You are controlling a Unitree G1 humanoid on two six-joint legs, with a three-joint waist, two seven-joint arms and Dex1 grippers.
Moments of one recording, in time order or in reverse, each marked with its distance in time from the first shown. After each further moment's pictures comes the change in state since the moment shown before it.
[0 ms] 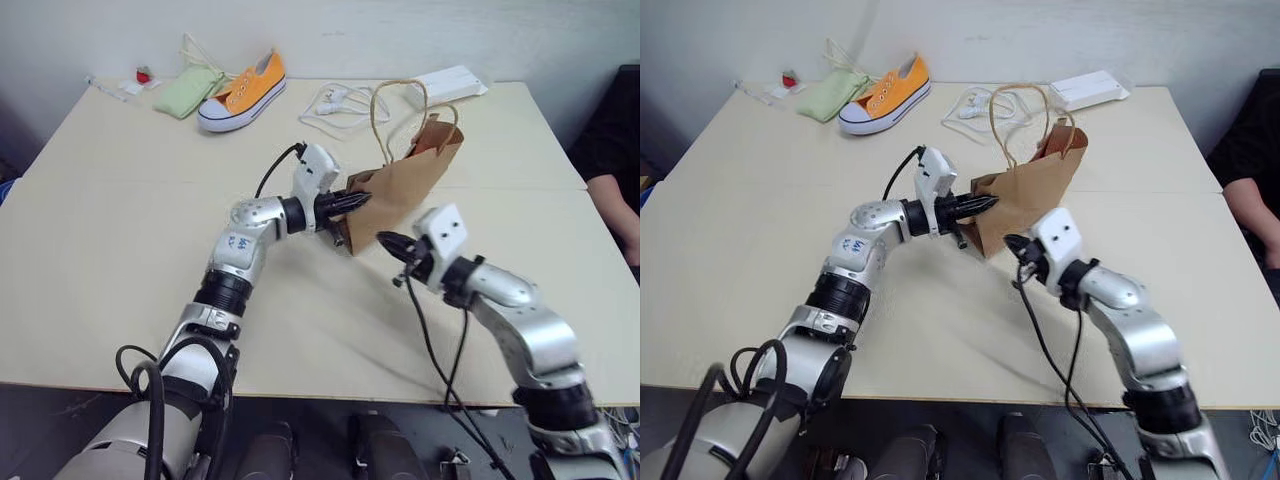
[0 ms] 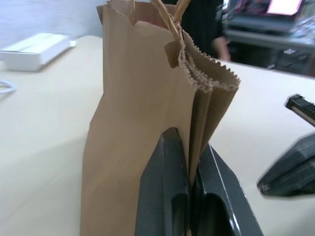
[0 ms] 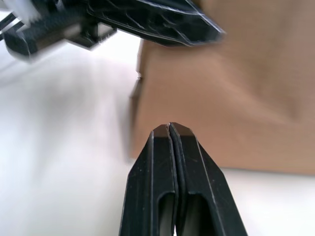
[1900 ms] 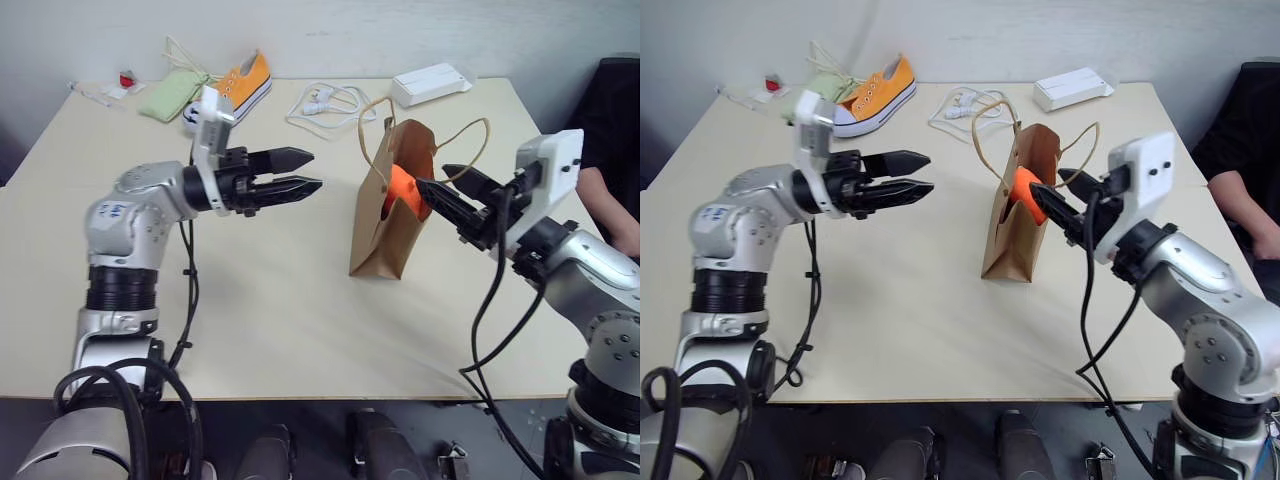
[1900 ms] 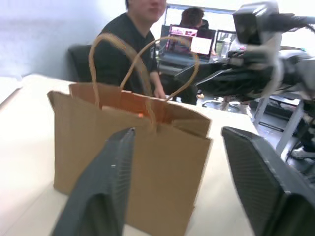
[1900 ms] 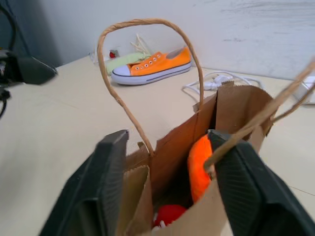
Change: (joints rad) left arm 0.138 0.388 0.145 -0.512 -0.349 0.442 -0.236; right arm -0.117 -0.048 -0.396 -0.203 0.602 0.412 -0.279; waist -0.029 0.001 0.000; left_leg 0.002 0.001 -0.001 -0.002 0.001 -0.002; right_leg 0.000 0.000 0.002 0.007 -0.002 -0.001
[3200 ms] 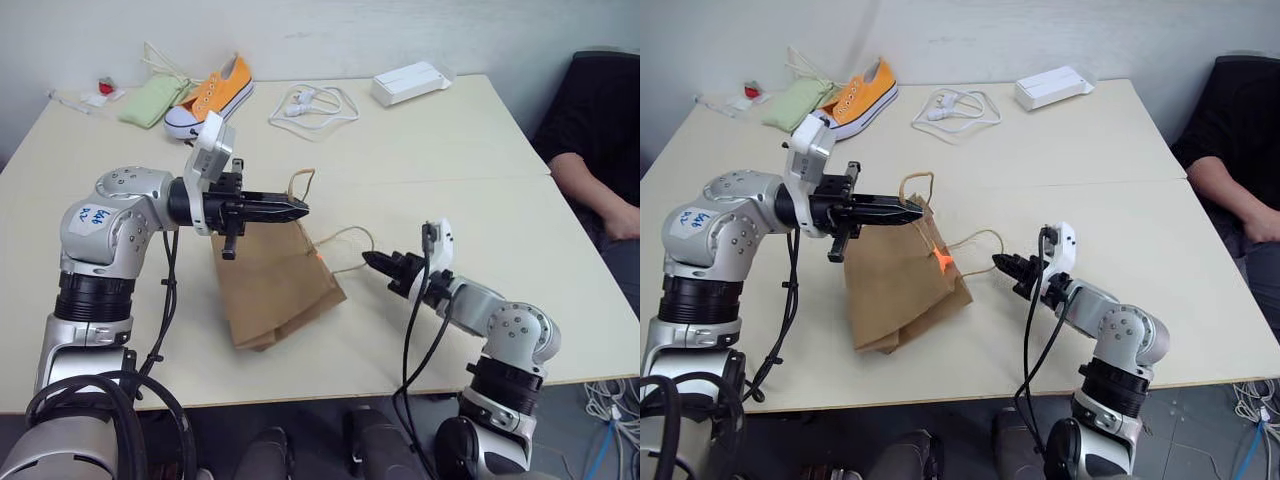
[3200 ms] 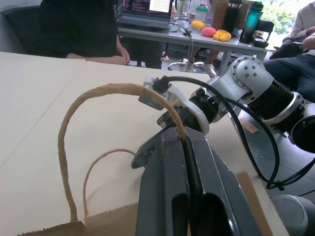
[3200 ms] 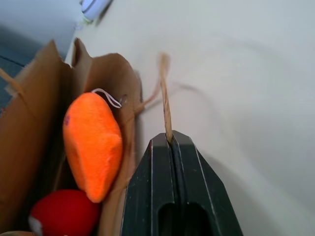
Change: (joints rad) left arm -0.027 0.080 -0.085 0.033 0.039 -0.018 -0.117; right arm -0.112 0.619 -0.118 0.415 -0.229 0.346 -0.019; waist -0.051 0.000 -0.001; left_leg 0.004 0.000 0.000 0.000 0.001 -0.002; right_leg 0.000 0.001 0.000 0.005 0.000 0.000
